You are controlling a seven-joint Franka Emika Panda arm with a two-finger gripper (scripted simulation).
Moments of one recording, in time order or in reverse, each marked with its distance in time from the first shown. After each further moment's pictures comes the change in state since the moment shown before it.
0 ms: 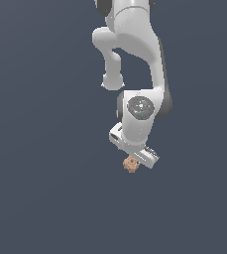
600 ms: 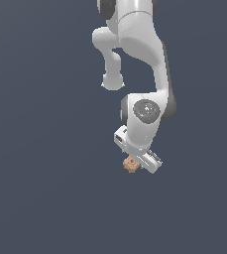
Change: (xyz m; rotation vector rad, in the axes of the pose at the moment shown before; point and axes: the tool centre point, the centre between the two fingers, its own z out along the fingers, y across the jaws) arm 0.001 -0.018 0.005 0.009 0.017 0.101
